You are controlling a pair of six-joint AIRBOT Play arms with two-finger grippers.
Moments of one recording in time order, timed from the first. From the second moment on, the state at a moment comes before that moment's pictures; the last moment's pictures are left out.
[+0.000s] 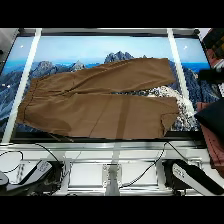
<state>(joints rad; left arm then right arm) 1.00 -1.04 0.94 1.38 -1.01 -1.15 -0.18 -1.04 1.29 -1.75 1.26 1.54</state>
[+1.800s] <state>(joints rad) 0.61 -1.55 1.16 1.02 -0.82 -1.11 -0.31 -1.91 1.48 -0.96 0.71 1.83</state>
